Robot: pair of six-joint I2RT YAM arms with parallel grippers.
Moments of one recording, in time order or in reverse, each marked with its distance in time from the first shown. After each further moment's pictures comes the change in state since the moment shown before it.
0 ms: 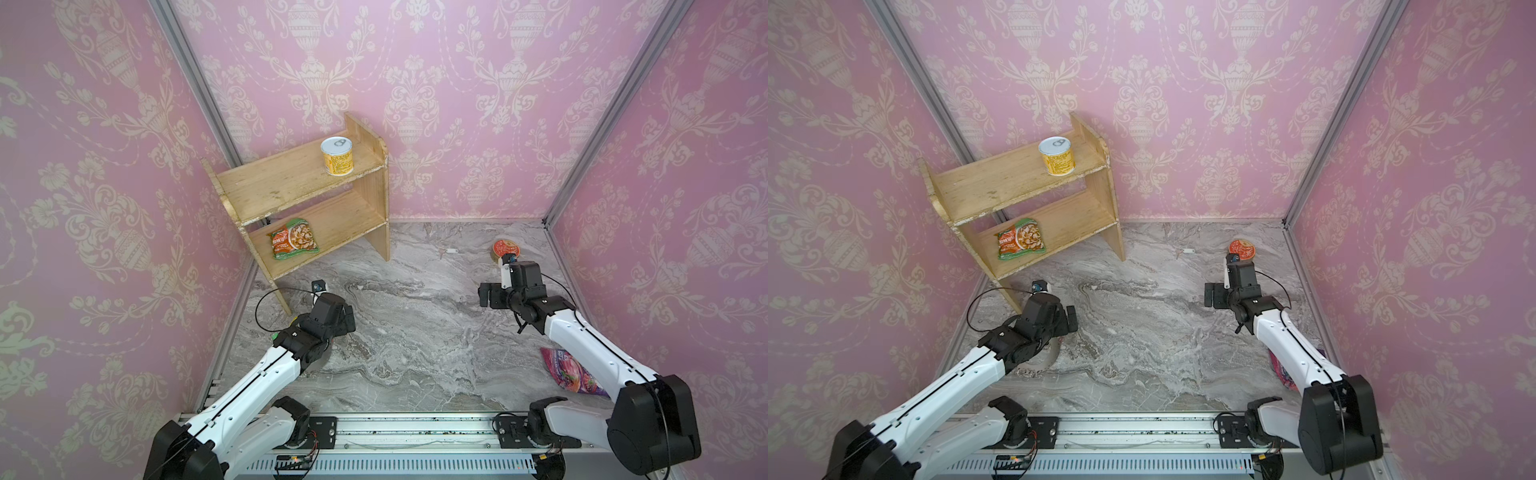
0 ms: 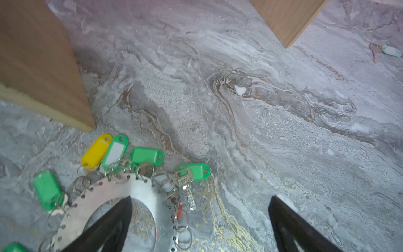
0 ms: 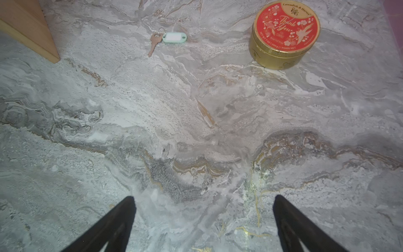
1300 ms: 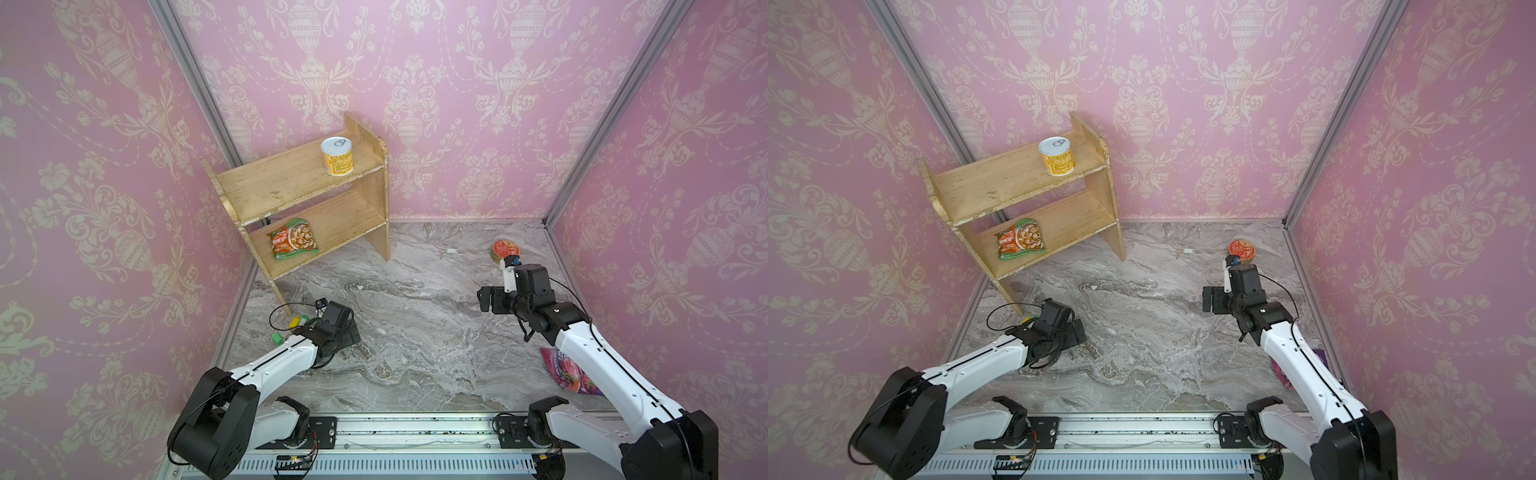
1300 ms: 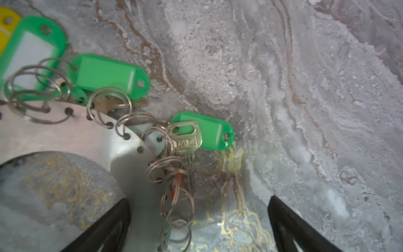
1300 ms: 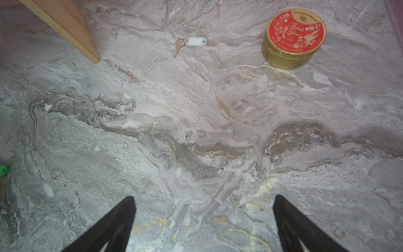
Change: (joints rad) left arm 0.042 0.285 -0.114 0.207 0.196 -0.154; right arm 0.050 -0.136 0.019 -0.129 -0.015 0.031
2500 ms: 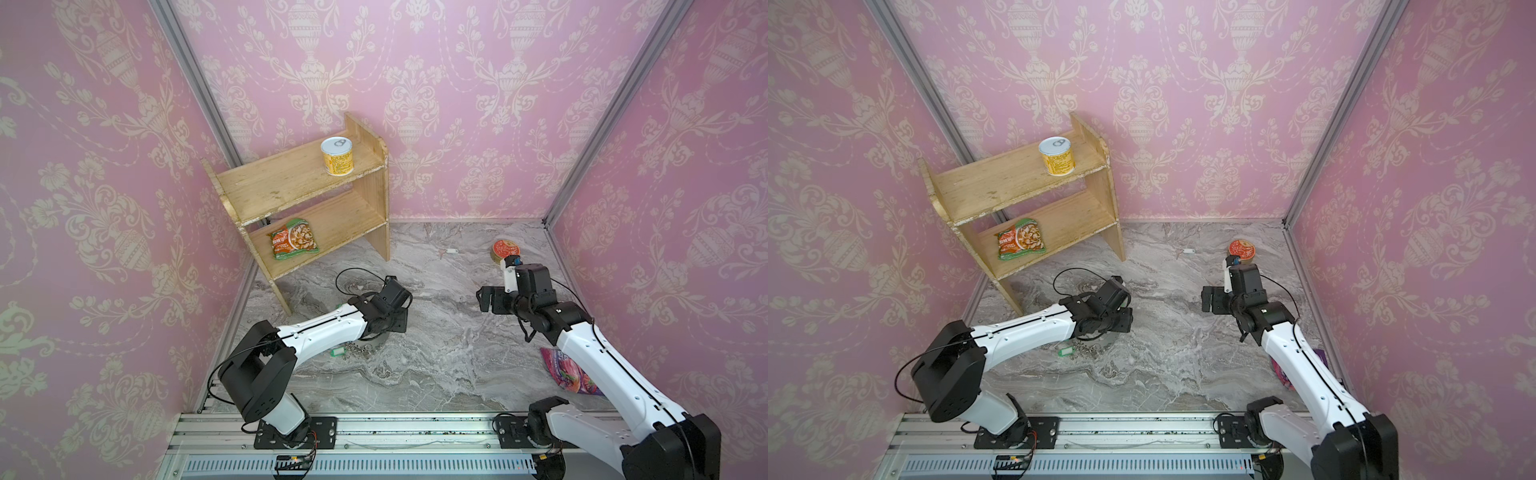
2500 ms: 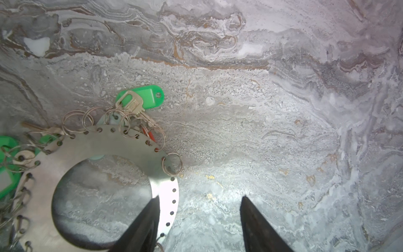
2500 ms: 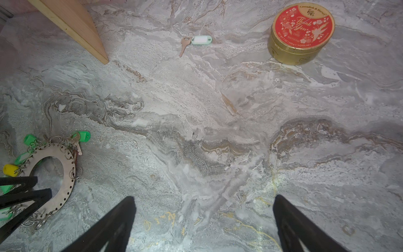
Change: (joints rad) left arm -0.345 0.327 0.496 -0.129 0.026 0.152; right arm 0.002 -0.010 0.014 -0.029 -0.033 0.030
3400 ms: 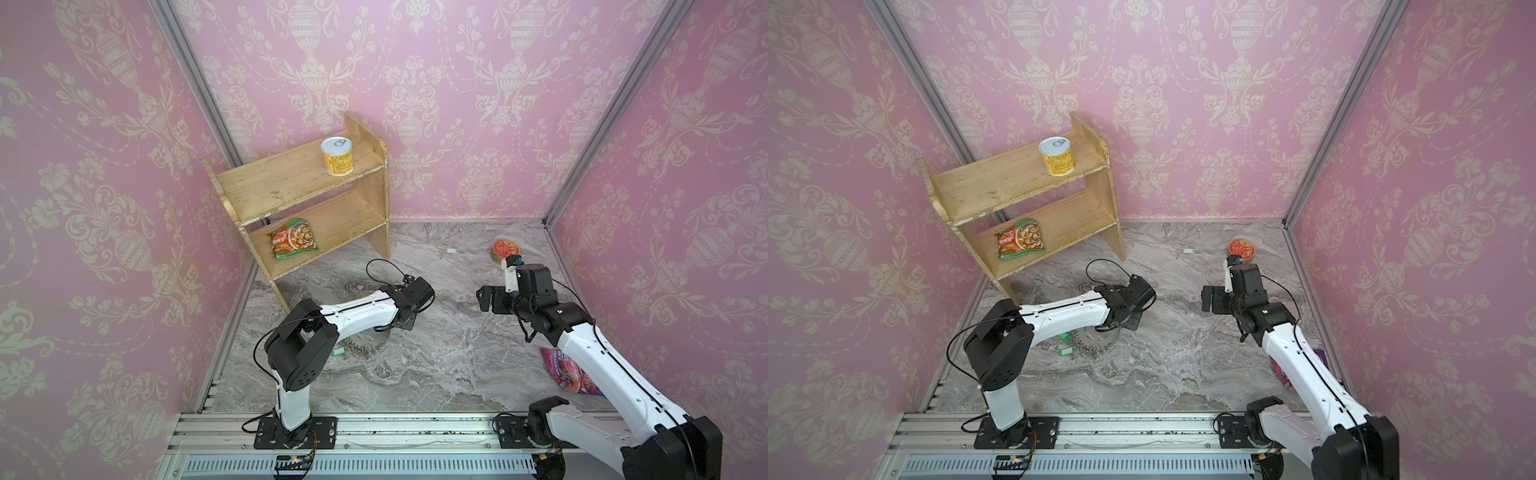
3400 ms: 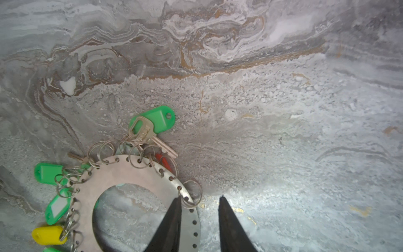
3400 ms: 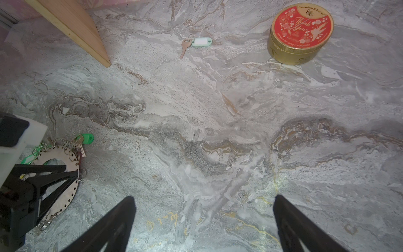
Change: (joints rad) left arm -0.056 0.280 0.270 -0.218 -0.223 0.124; right arm 0.000 -0.011 0.000 0.000 0.000 0.015
